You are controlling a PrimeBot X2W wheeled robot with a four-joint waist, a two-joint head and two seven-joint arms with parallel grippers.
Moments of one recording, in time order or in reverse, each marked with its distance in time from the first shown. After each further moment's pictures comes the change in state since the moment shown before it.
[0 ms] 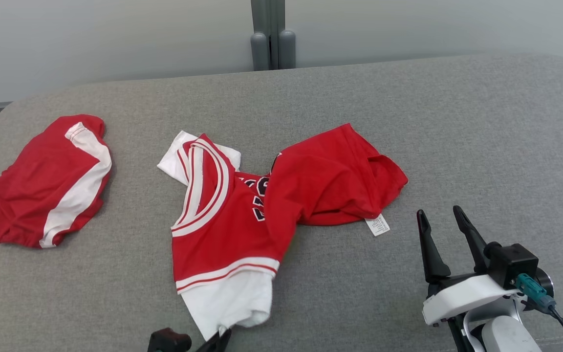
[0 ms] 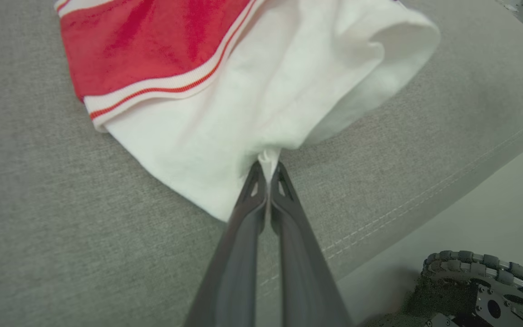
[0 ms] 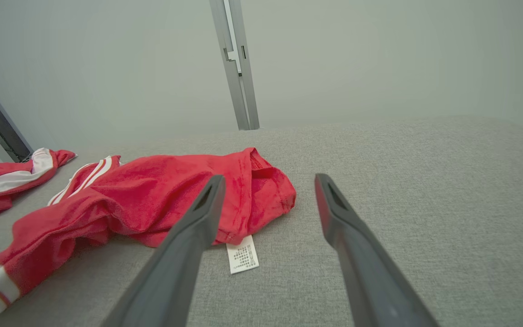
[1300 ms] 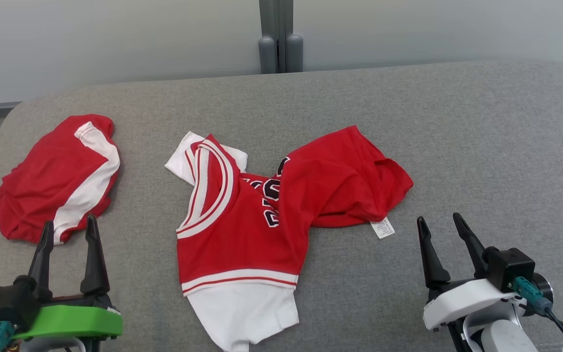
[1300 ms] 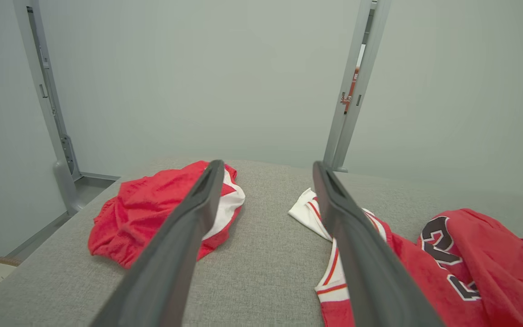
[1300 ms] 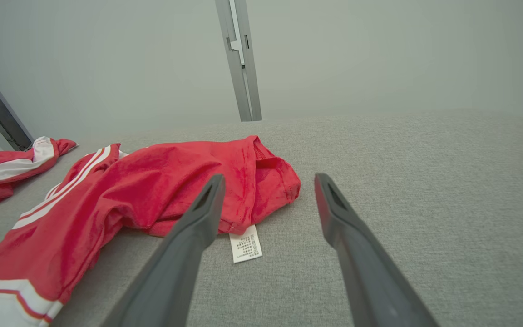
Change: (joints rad) left arm 0.104 -0.200 0.824 -0.279 0.317 -0.019 -0.073; right arm 0.005 0.000 -0.003 0.033 -0.008 0.000 0.000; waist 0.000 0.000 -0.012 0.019
